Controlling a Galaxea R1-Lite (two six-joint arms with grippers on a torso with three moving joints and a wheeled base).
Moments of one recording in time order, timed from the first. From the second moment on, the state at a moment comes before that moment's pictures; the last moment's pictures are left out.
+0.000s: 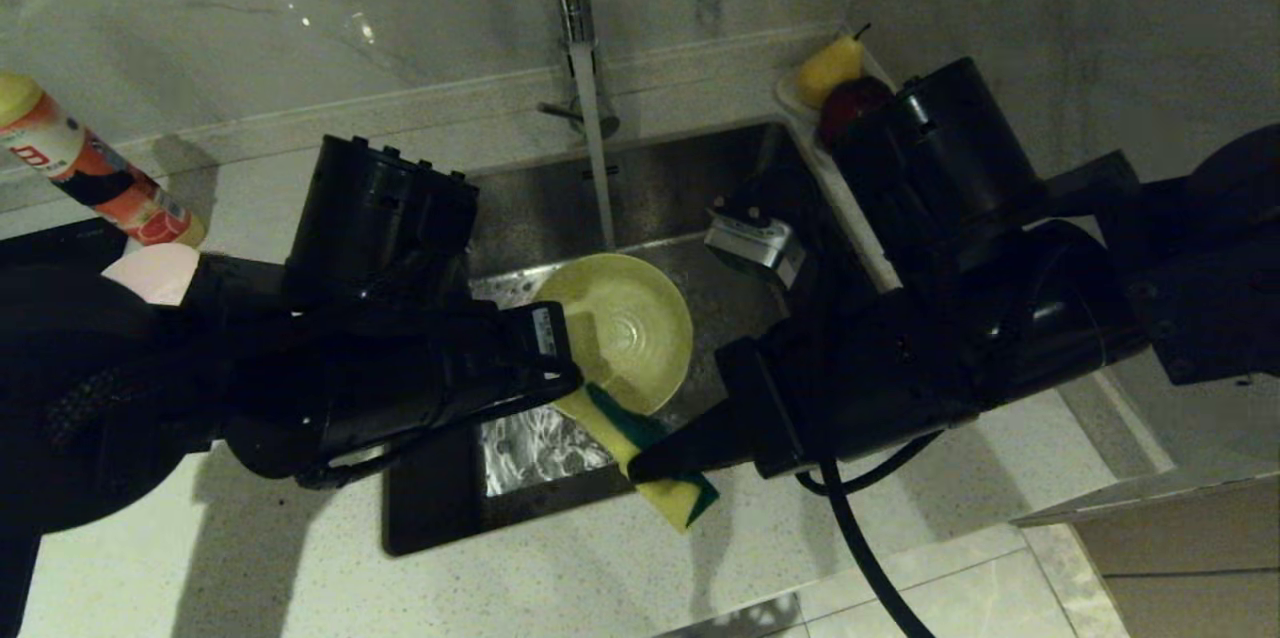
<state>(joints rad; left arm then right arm) -0.71 1.60 -1.10 0.01 0.33 -0.54 0.81 1.75 -1.53 0.41 0.57 0.50</state>
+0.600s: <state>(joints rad) -0.75 1.59 -1.00 -0.16 0.36 -0.53 0.77 1.81 -1.57 0.41 0.54 0.50</state>
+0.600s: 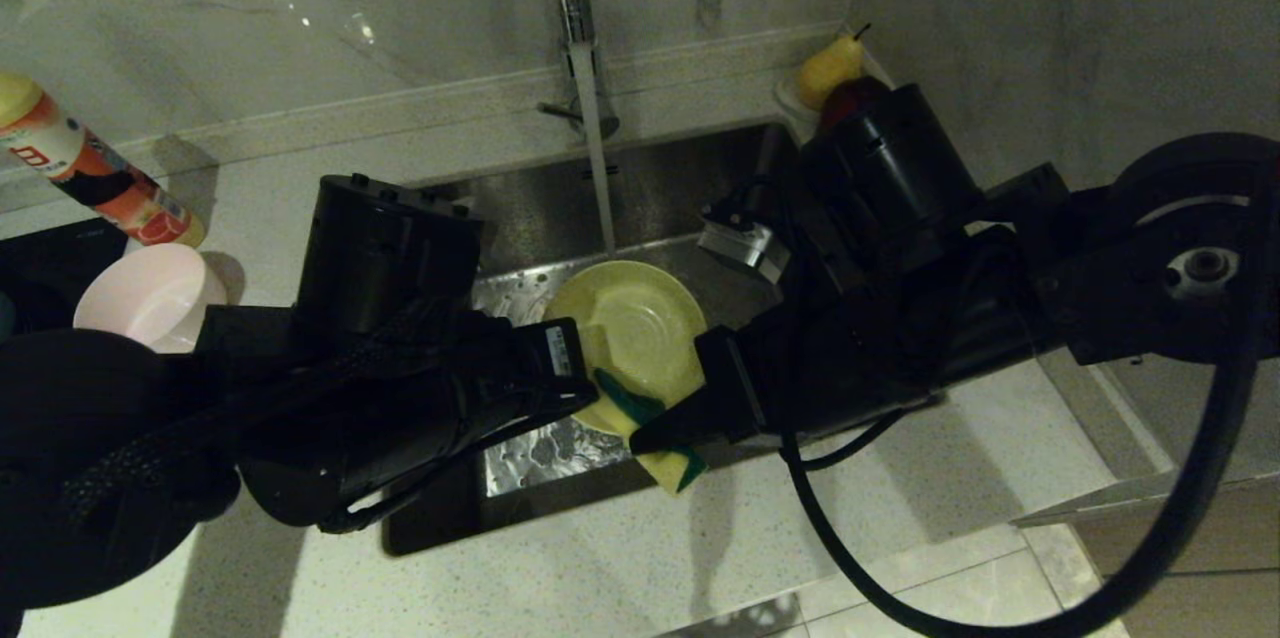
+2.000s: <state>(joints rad) -0.81 1.55 -0.80 -0.44 0.38 -0.38 0.69 1.87 -1.79 0.49 0.46 0.49</state>
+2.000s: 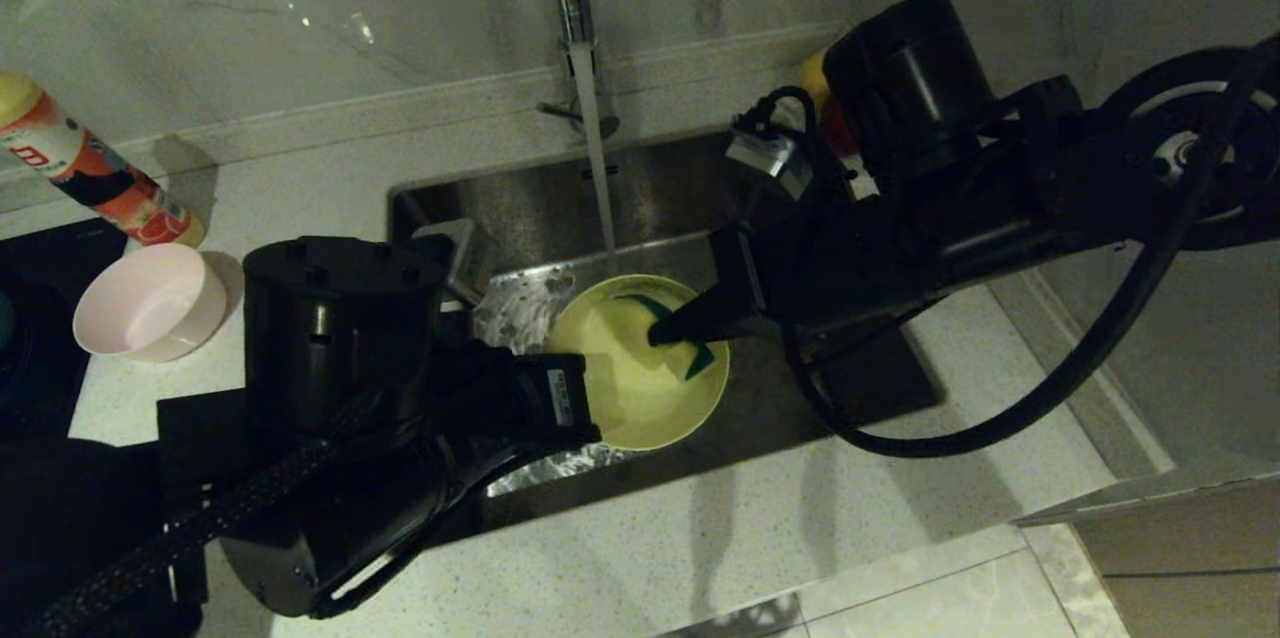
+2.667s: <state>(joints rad) -0.80 1.55 -0.80 -0.44 0.38 -0.39 0.69 1.82 -1.77 0.55 0.46 0.49</state>
